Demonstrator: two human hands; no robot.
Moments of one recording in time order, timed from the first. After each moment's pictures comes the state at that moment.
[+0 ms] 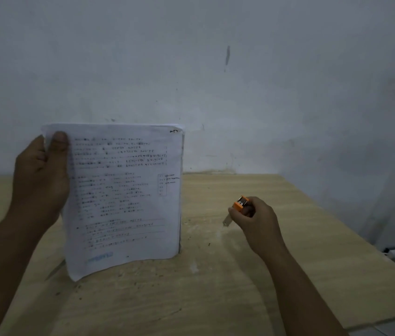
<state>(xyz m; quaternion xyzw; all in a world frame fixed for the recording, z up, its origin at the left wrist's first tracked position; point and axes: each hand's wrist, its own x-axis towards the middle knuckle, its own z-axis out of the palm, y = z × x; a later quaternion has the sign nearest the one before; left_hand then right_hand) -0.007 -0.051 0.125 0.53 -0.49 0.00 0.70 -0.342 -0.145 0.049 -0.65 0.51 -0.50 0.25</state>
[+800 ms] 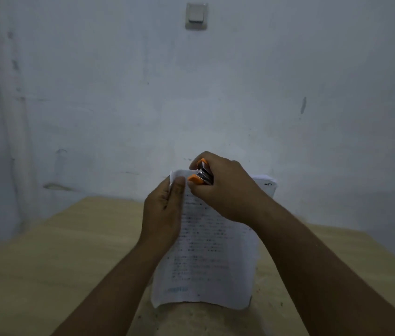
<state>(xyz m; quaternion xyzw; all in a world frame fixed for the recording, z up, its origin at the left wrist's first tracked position) -0.033 -0.040 0.137 0.51 -0.49 0.00 0.70 -0.159 -0.086 0.217 -0.91 0.22 -0.35 0.12</state>
